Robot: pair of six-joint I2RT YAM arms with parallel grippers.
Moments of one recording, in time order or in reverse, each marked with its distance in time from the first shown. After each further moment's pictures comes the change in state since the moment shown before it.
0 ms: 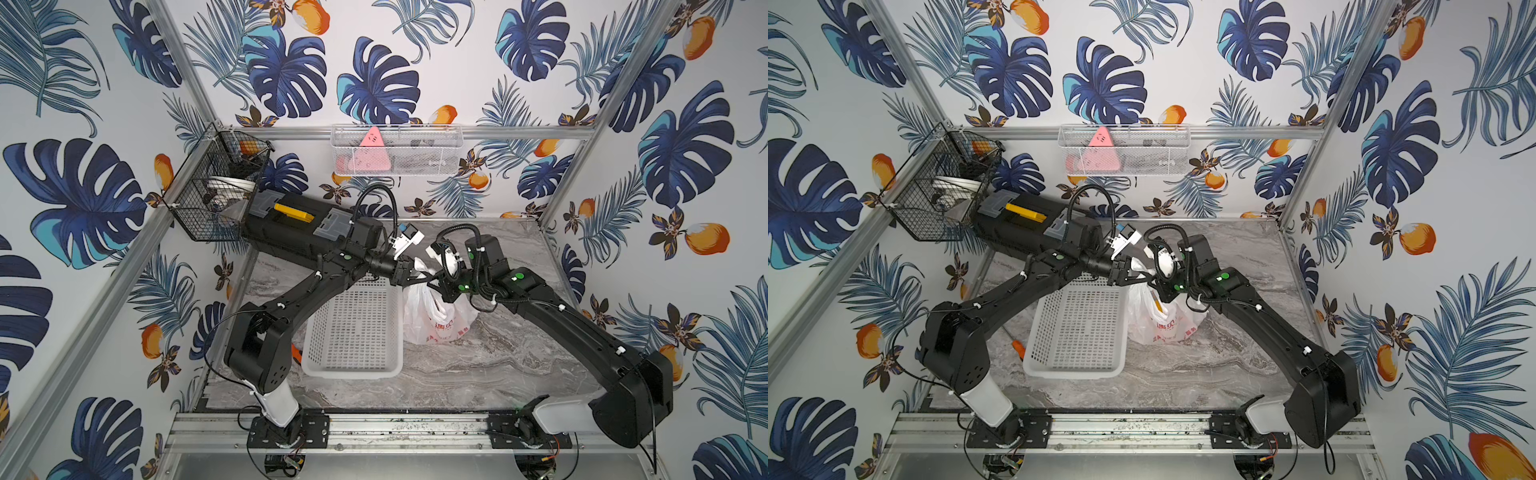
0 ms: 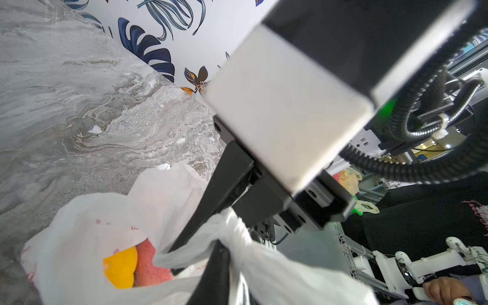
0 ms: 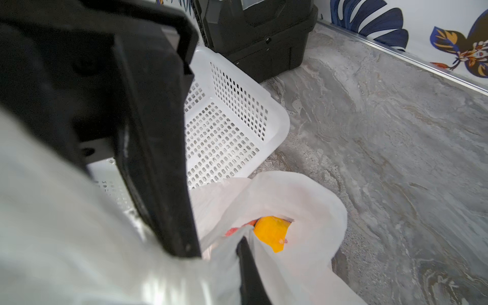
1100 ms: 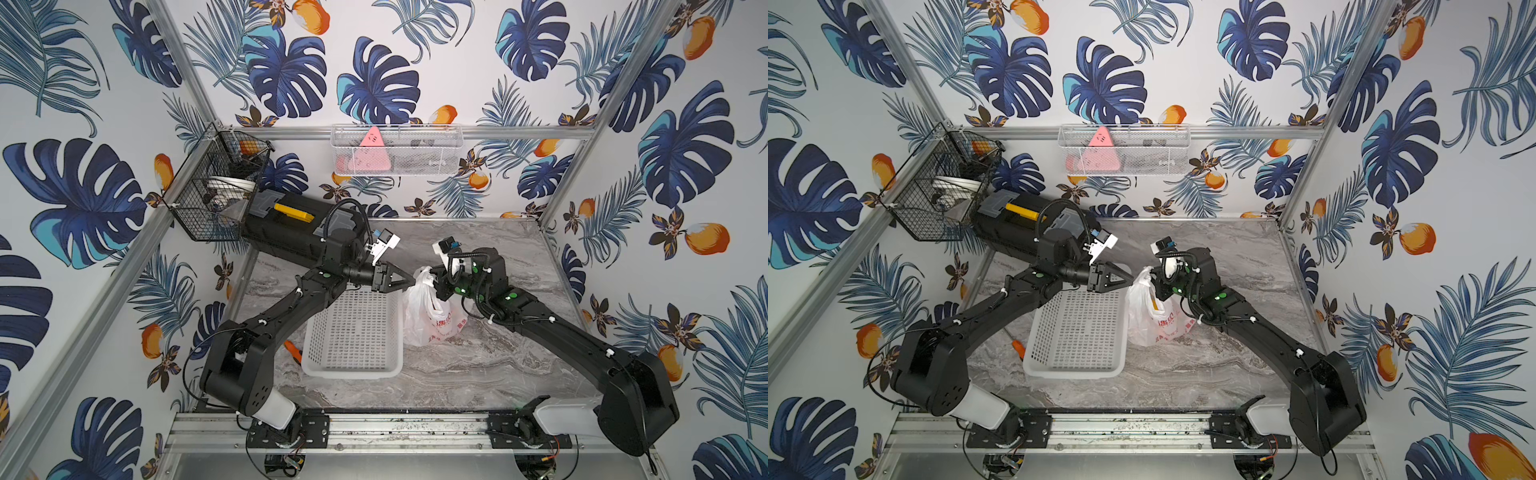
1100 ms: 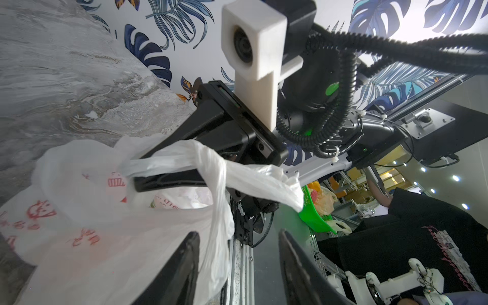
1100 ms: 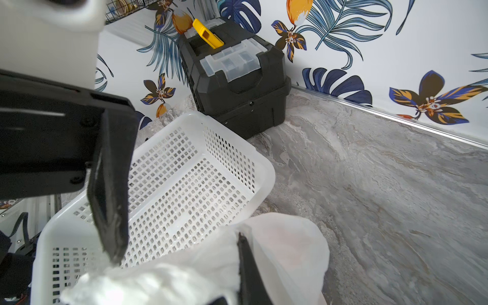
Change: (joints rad) left arm 0.118 -0.162 -0.303 0.357 0.080 -0.309; right arm -0.001 -0.042 -0.268 0.533 0.004 0.153
